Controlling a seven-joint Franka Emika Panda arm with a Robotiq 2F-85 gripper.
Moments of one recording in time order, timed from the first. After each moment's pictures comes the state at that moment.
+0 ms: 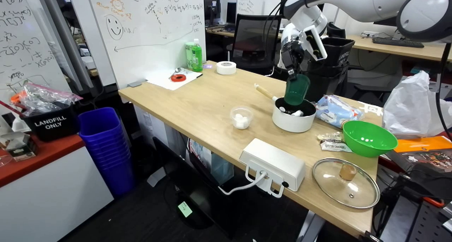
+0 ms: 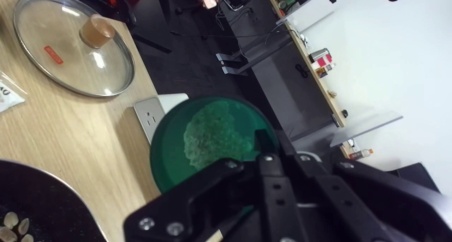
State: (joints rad) arm -0.37 1.12 0.05 -0.84 0.70 0.88 -0.23
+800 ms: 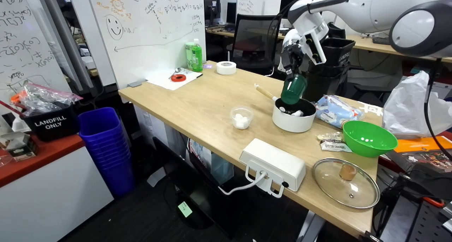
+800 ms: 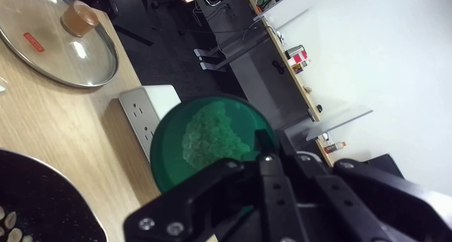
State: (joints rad) arm -0.40 1.22 0.08 -0.72 0.78 0.84 -0.17
